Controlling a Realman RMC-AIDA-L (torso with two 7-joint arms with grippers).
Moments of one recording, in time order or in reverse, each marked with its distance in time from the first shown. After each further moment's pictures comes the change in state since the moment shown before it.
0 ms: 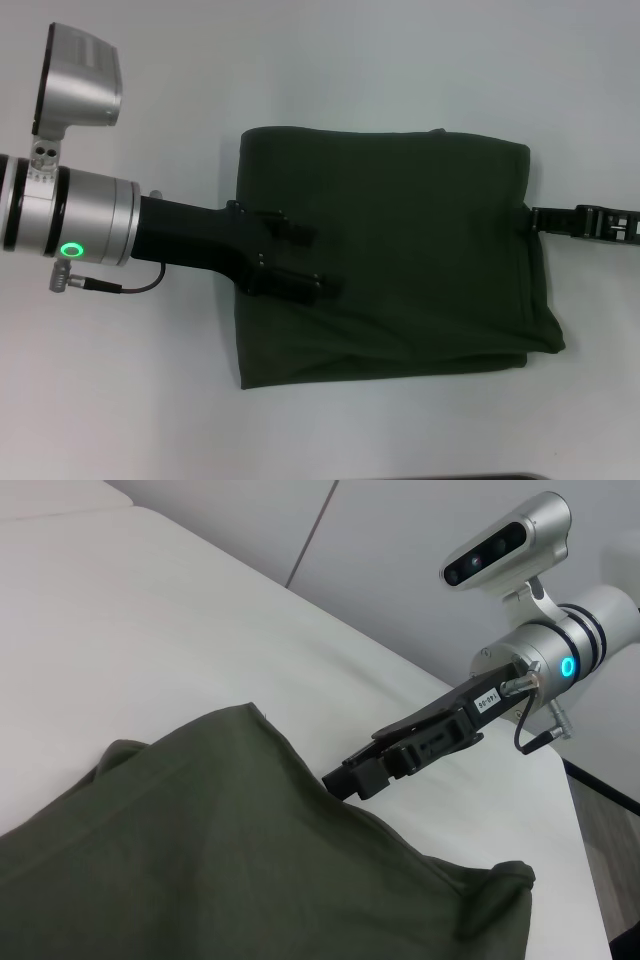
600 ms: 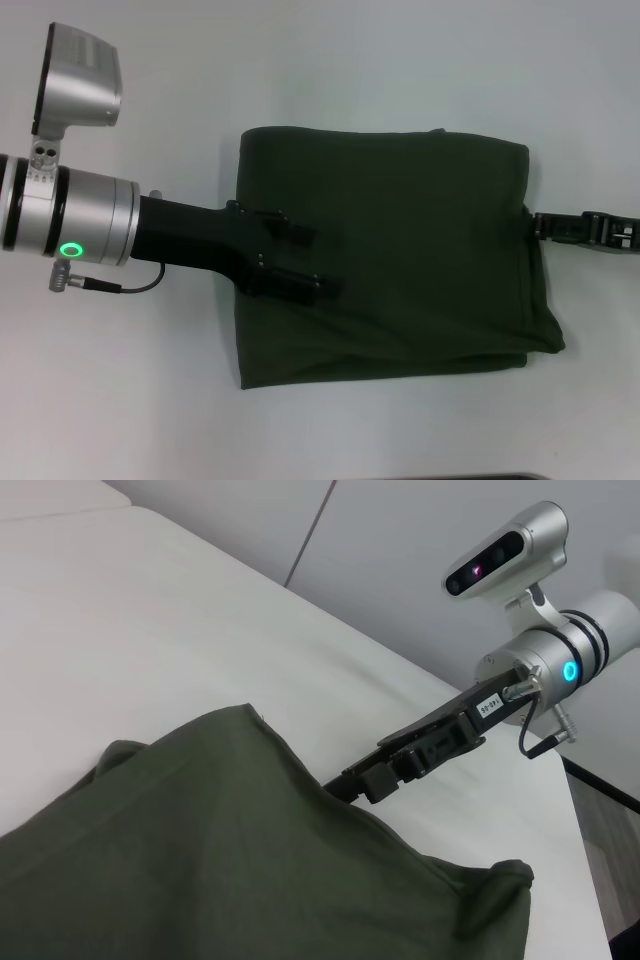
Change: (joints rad) left arm 0.000 0.000 0.000 0.002 0.001 0.002 0.002; right arm -0.017 0.000 0.000 0.000 0.001 0.001 0.023
